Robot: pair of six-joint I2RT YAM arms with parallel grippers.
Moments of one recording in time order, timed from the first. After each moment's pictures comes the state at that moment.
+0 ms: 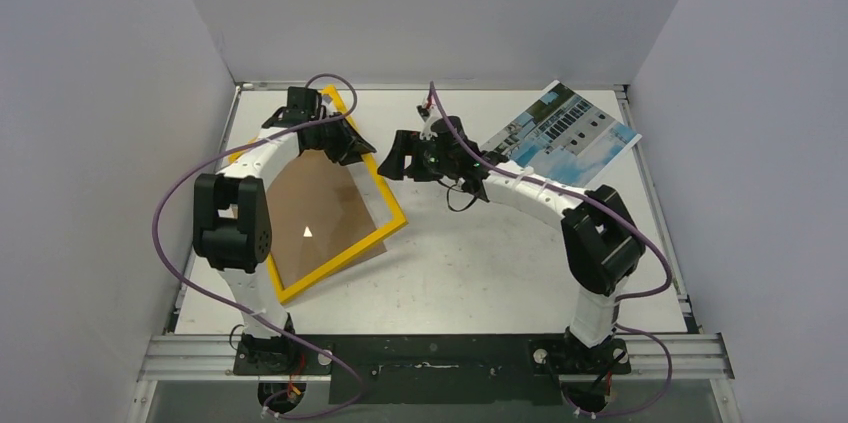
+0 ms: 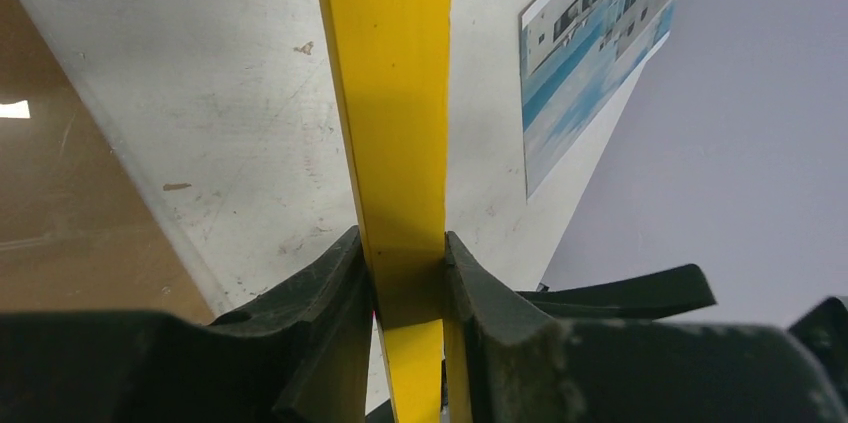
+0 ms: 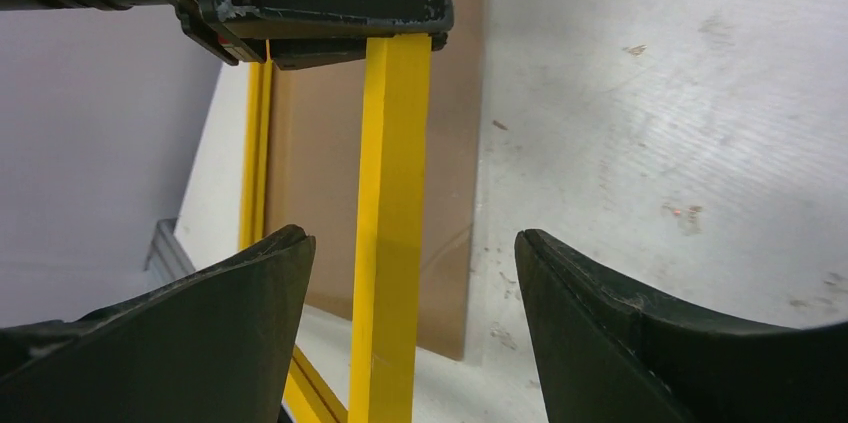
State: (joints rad) left arm -0.12 1.89 1.42 -0.45 0.56 -0.83; right arm 0.69 1.80 1.32 -0.03 -0.24 0.62
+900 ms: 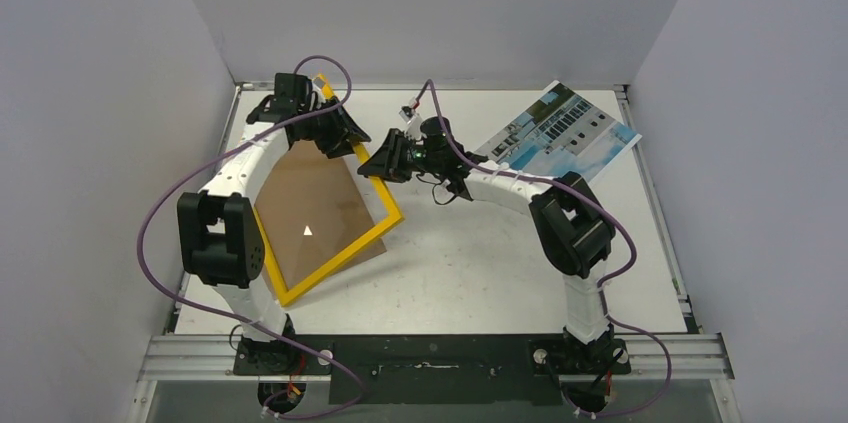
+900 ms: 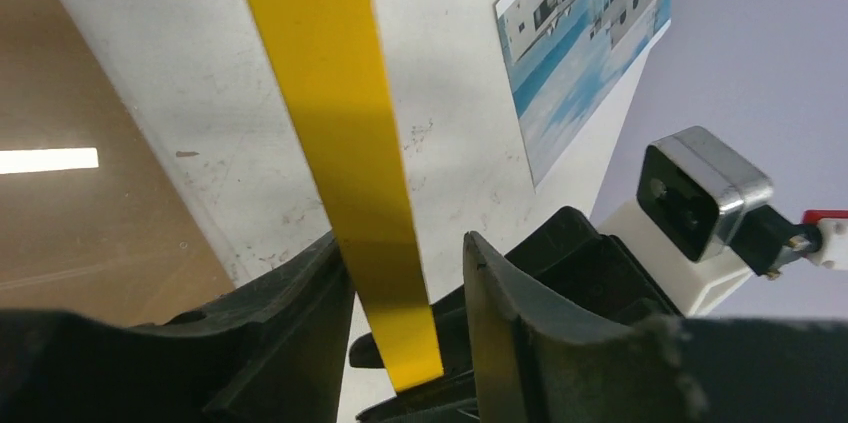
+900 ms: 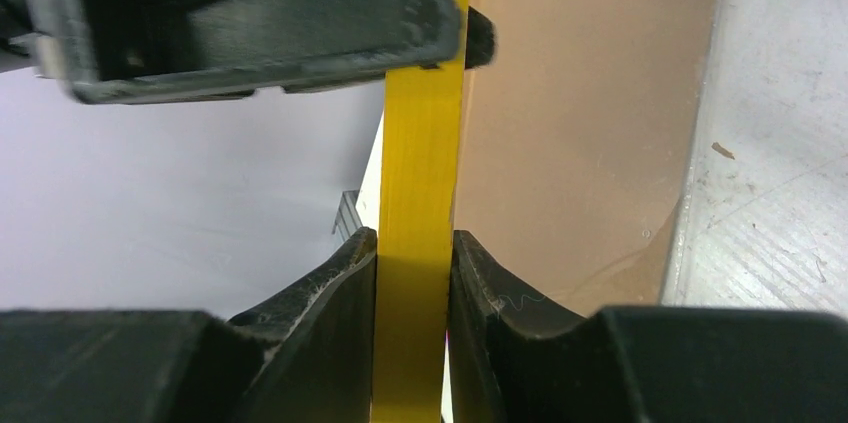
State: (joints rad) left arm -0.12 1.76 1.46 -0.57 0.52 -0.76; right arm 0.70 1.99 1.38 0.32 -0.56 0.98
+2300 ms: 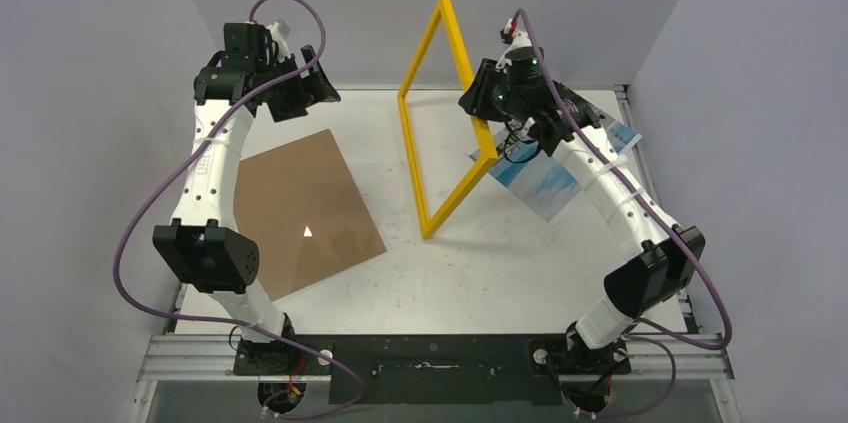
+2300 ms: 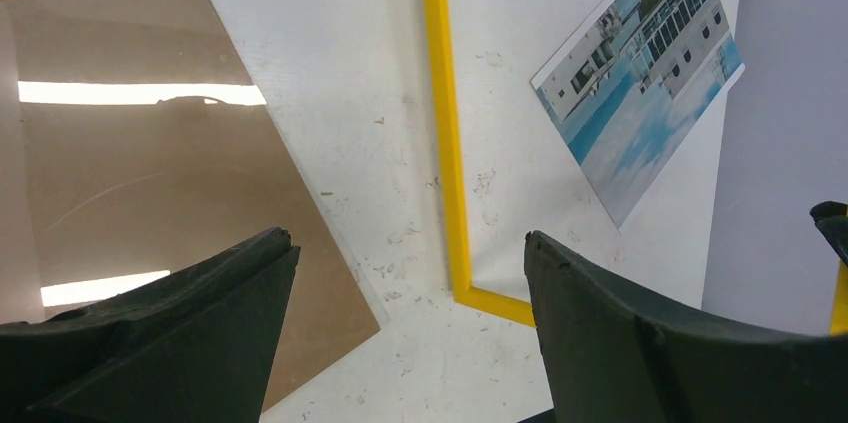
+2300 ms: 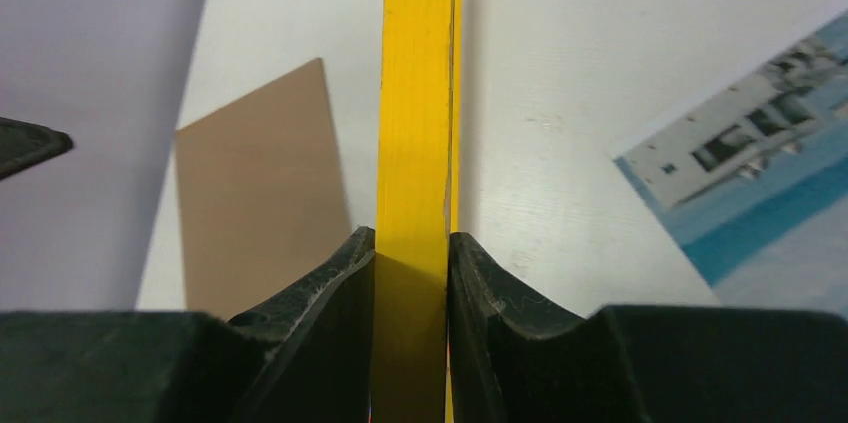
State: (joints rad) left arm -0.05 1.72 1.98 -1.00 0.31 -0.42; right arm 0.48 1.61 1.71 -0.54 -0.05 0.55
